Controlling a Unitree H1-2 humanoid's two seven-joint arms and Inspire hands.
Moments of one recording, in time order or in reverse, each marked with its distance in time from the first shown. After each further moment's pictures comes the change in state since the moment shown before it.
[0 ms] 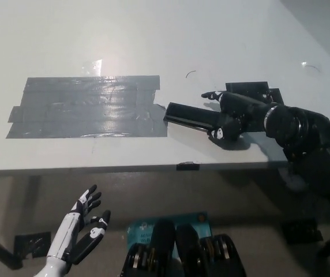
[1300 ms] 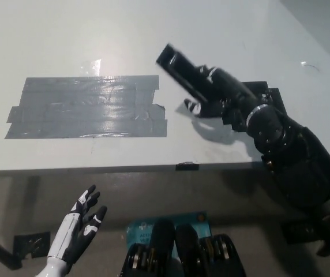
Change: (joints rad) left_arm -0.001 -0.004 -0.001 0.012 0.002 0.000 0.013; right_arm 0.060 0.097 -0.071 -0.129 0.066 0.096 -0.260
